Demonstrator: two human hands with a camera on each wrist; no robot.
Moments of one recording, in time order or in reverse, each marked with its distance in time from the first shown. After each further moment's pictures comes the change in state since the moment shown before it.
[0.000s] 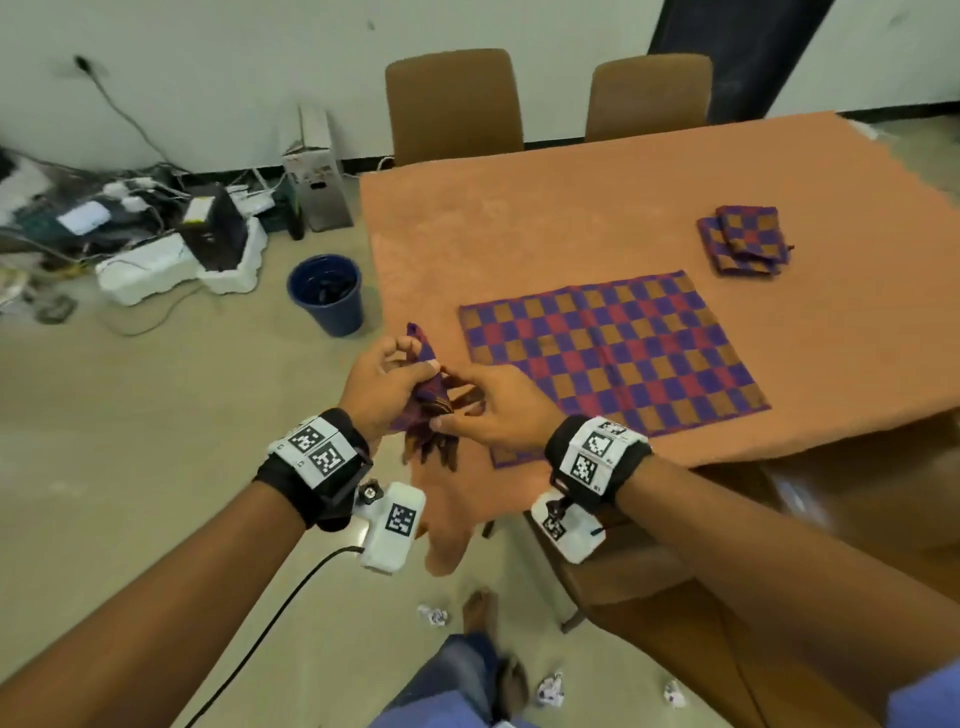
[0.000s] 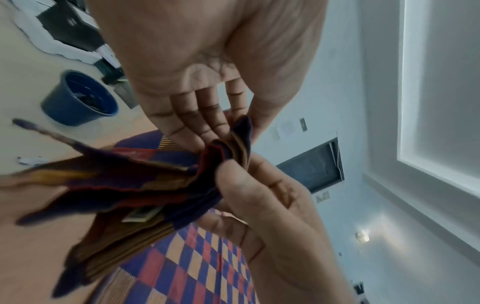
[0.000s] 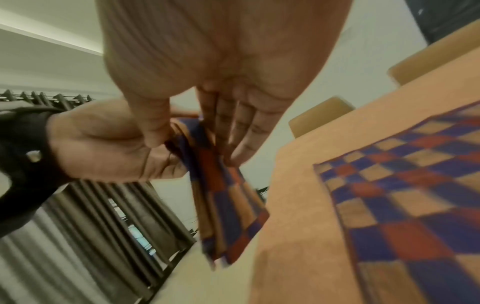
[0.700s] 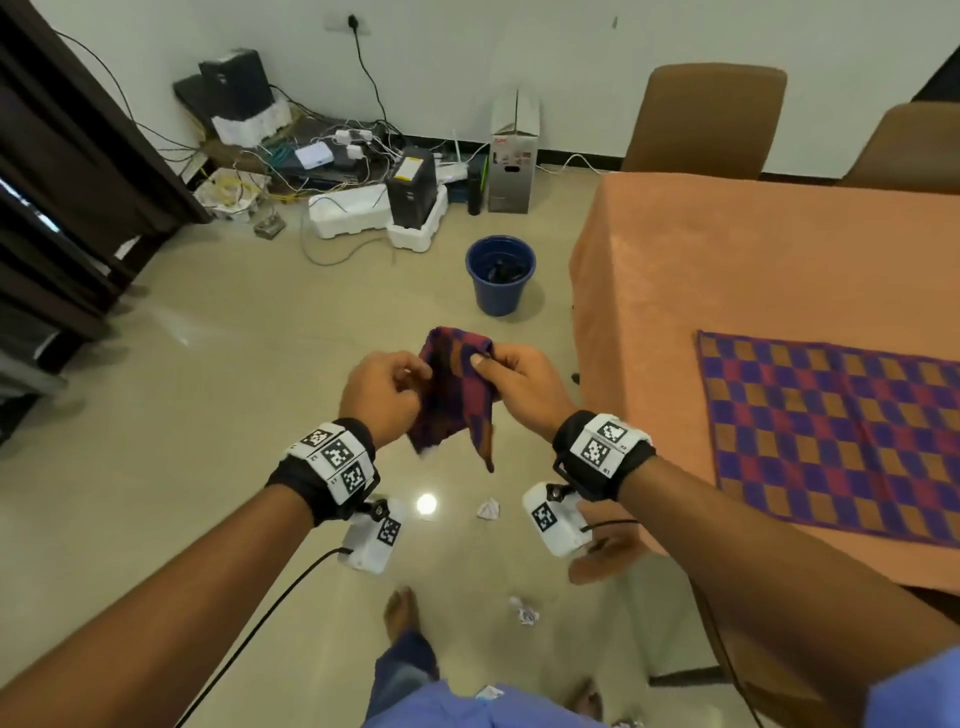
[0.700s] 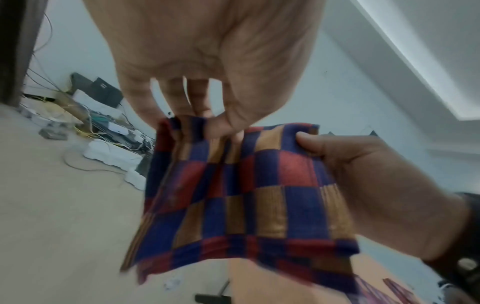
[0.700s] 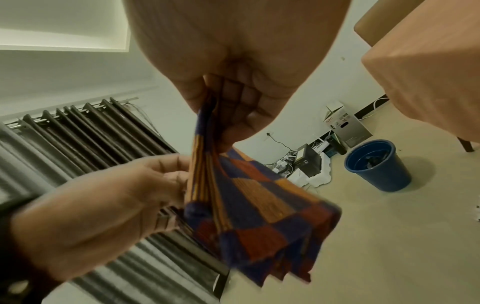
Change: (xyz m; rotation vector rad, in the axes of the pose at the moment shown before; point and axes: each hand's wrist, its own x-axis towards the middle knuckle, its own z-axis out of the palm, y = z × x) left_hand -0.049 -0.049 -0.295 0.585 0.377 0.049; right_hand 0.147 -0.133 0.216 0.324 -0.007 0.014
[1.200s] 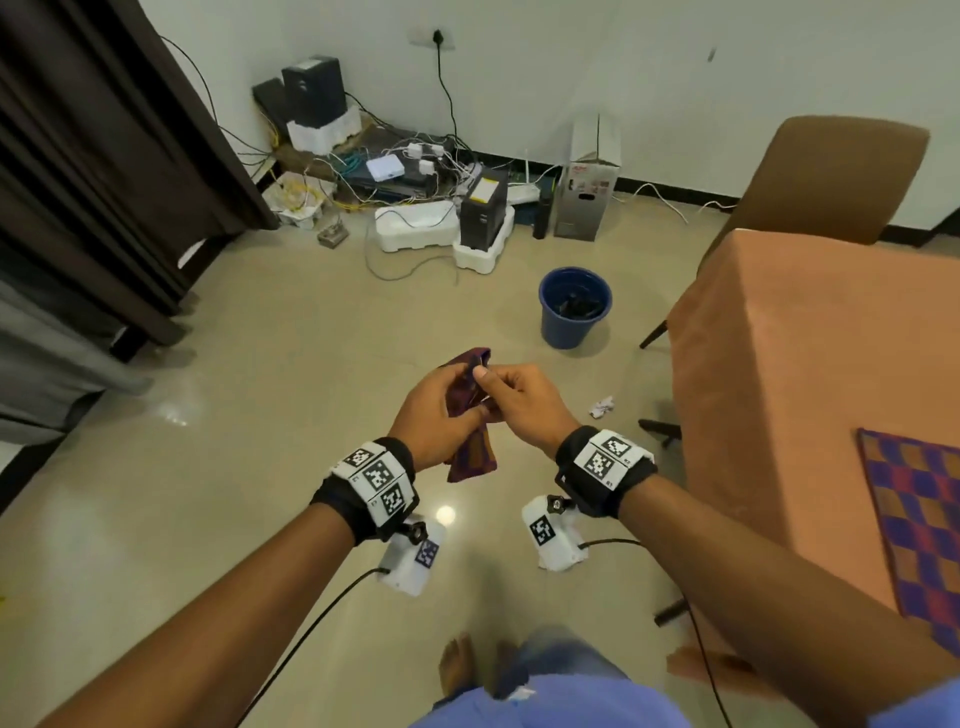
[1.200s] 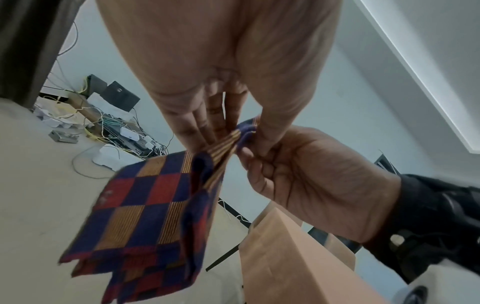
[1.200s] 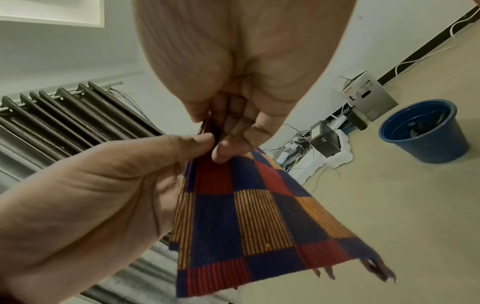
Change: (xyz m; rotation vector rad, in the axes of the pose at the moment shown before) left_hand 0.106 -0.096 -0.118 -0.302 -0.141 0.057; right_hand 0.148 -0.051 0.163 -0.066 -0.145 0.021
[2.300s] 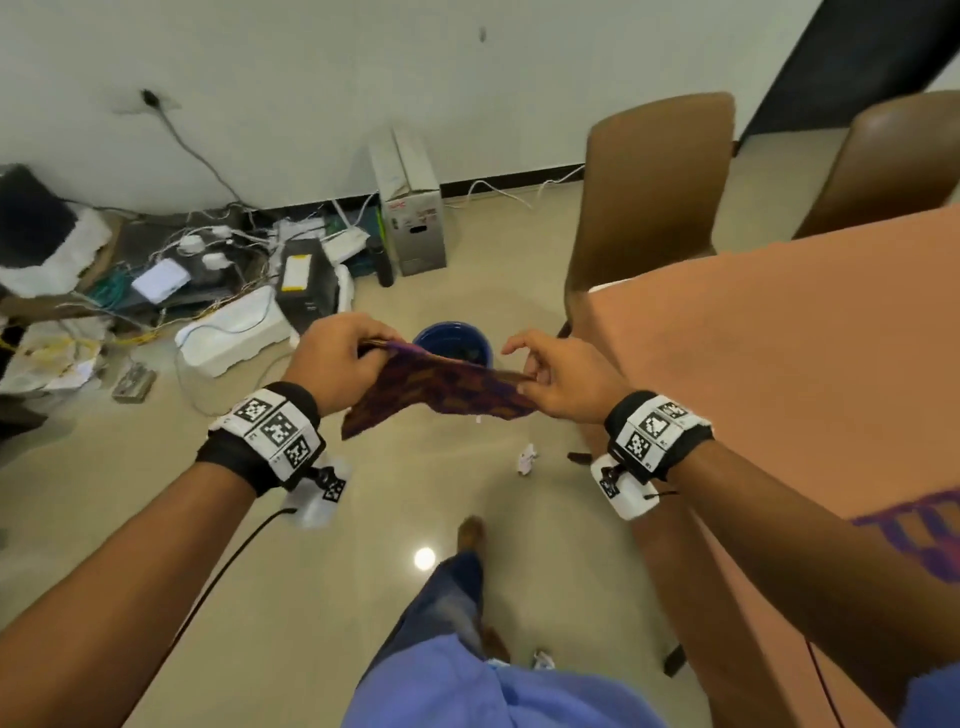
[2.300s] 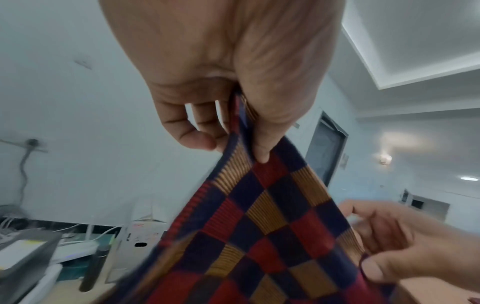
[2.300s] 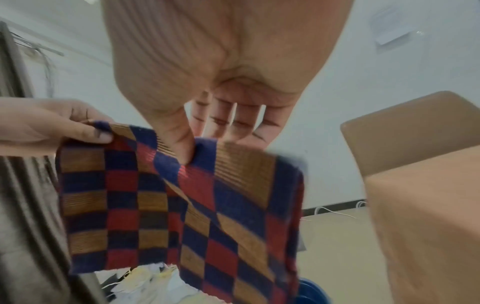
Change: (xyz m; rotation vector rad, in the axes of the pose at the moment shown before) left_hand 0.449 0.160 0.063 0.632 -0.238 0.408; right_hand 0.214 0.080 -0.365 -0.556 0.238 0.055
